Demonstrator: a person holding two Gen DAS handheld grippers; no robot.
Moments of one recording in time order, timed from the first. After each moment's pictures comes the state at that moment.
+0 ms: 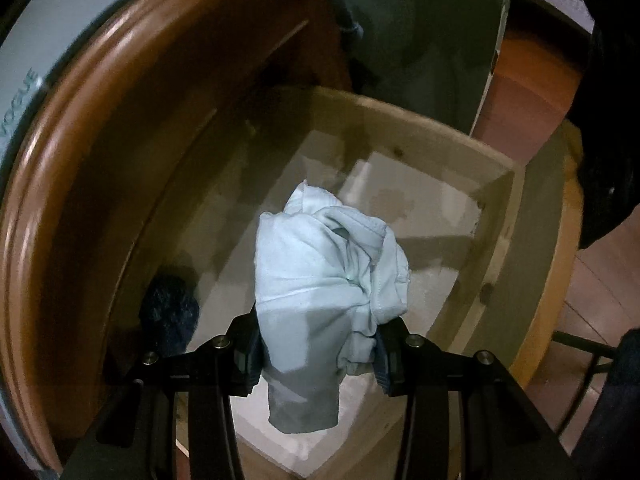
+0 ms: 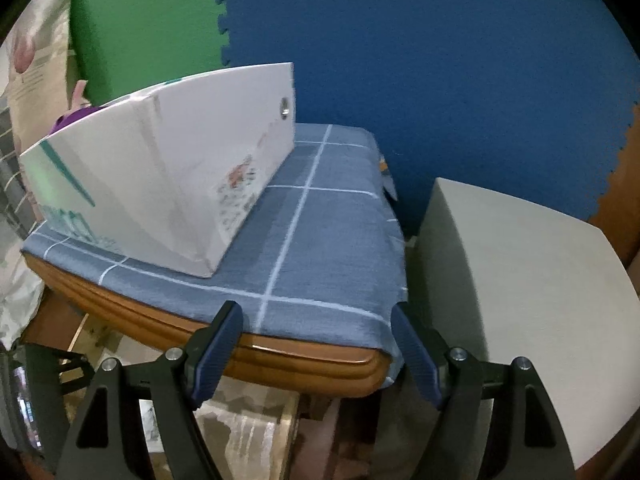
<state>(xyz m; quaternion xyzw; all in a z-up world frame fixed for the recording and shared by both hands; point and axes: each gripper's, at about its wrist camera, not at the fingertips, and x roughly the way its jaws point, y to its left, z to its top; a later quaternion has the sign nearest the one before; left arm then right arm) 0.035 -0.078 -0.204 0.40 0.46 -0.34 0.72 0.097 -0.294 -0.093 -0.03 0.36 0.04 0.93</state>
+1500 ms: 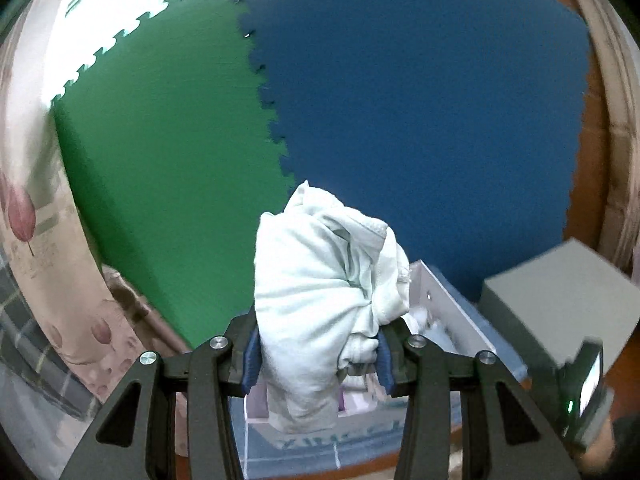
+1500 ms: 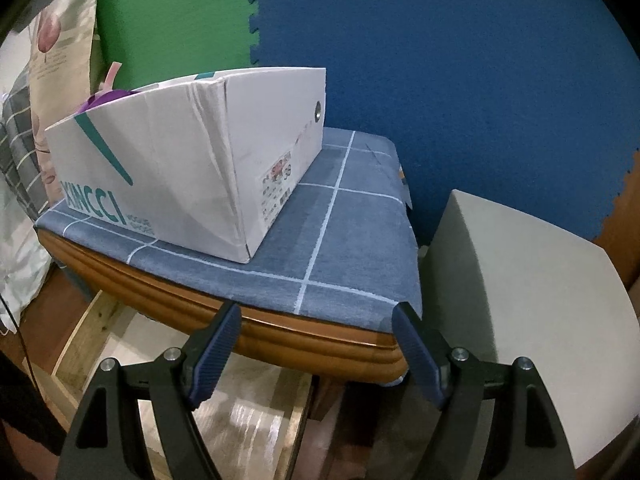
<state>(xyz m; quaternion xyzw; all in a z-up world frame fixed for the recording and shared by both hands) 0.096 0.010 0.137 0.11 0.20 -0.09 0.97 0.079 -0.279 -0.091 -0.06 0.35 0.05 0.93</state>
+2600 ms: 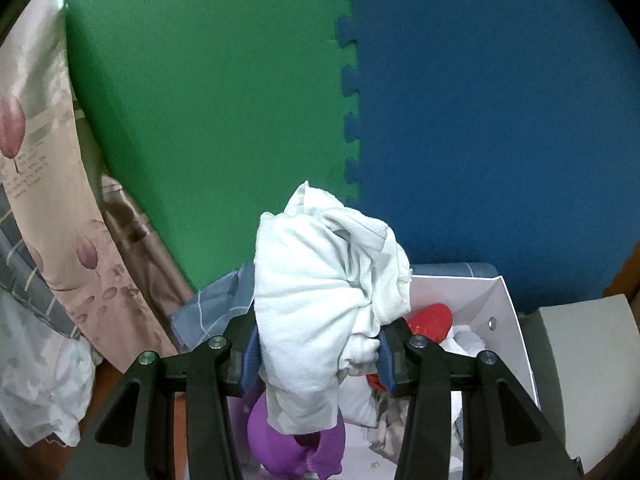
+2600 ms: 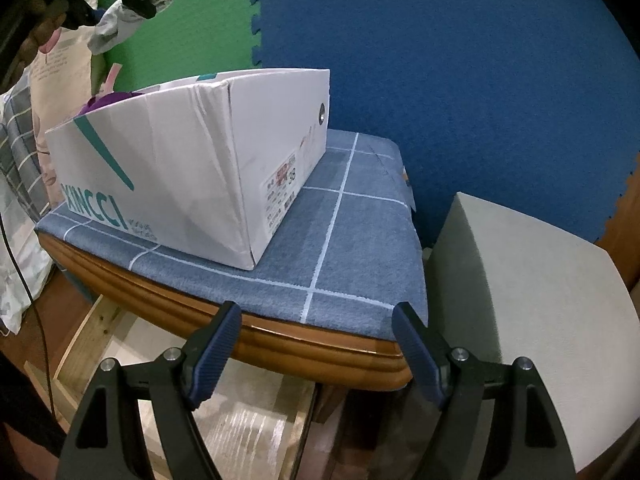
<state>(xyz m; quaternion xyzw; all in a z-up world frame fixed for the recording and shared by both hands) 0.233 0.004 0.092 0.02 0.33 0.02 0.94 0.080 -0.274 -0.092 -0.06 0.35 0.05 0.93</state>
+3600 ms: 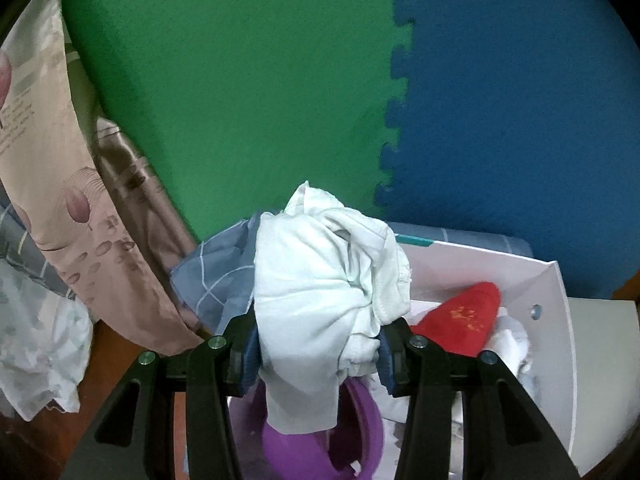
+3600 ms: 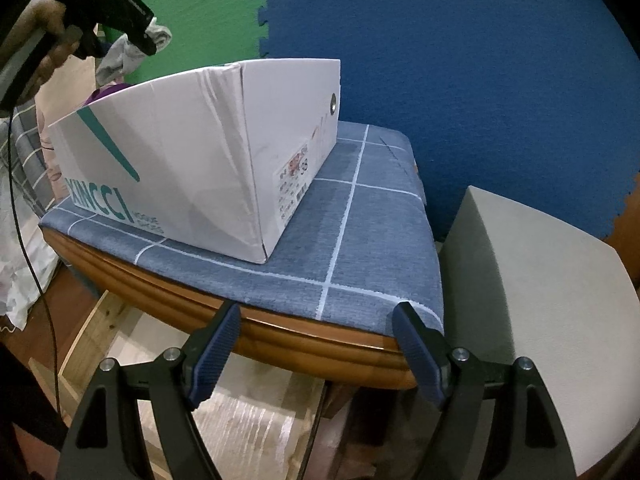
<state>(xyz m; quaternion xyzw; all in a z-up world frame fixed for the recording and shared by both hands) 0.280 0.039 0.044 -0.01 0.43 0.05 0.90 0.082 -0.267 -0.098 -0.05 0.36 0.06 0.93</state>
